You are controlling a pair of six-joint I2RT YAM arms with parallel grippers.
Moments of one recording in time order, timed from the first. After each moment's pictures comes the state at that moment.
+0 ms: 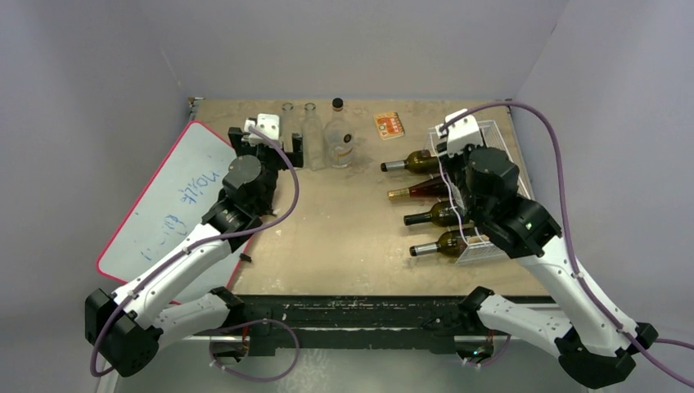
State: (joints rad) left arm -0.63 1.04 0.87 0.24 -0.57 0.10; right arm 0.68 0.90 1.22 -0.59 0.66 -0.33
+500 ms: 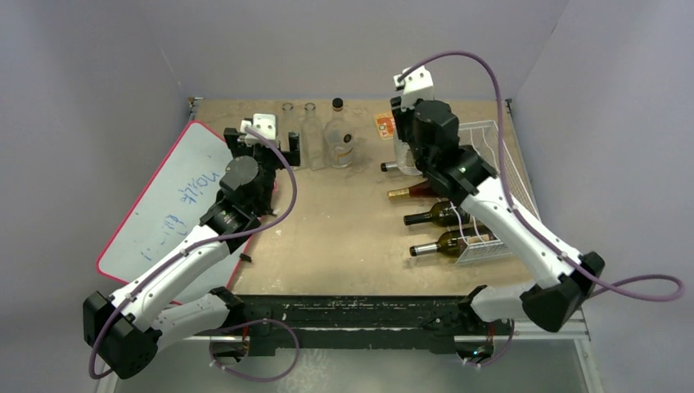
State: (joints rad) left arm -0.63 1.02 0.87 0.25 -0.61 0.12; right arm 0.67 1.30 1.44 -0.31 0.61 -0.18
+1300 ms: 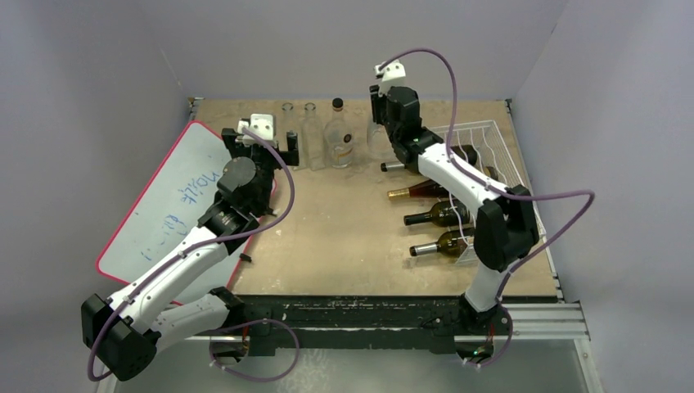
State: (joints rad) left arm -0.63 1.00 0.87 0.25 -0.61 0.12; right arm 0.52 1.75 1.48 0.11 0.39 -0.06
